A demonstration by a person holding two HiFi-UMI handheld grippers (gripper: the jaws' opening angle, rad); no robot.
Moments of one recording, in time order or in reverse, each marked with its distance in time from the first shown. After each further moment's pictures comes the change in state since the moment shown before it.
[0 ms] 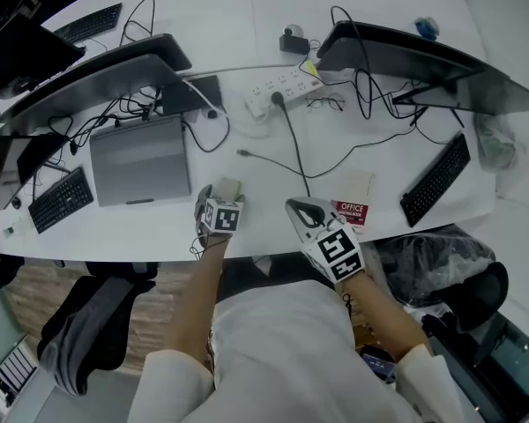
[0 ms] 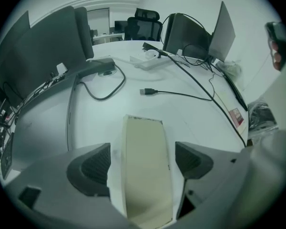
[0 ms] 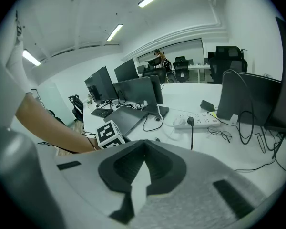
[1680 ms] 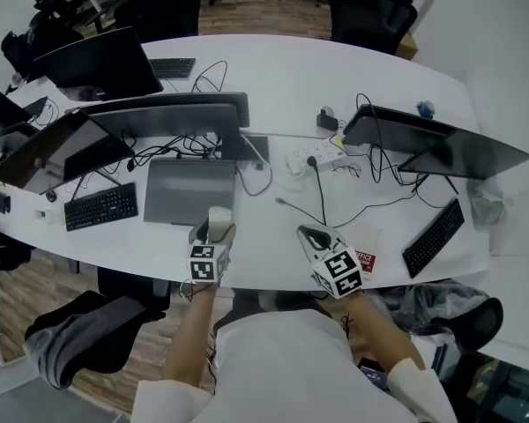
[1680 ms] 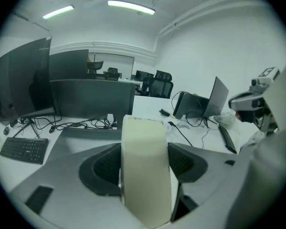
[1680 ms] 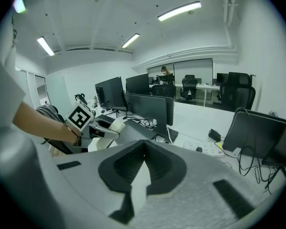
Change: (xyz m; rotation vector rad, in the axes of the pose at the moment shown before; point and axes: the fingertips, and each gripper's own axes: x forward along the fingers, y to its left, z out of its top) left arm -0.234 0.098 0.027 -0.218 -0.529 0.030; right arm -0.022 0.076 0.085 -0.147 -0.112 -0.002
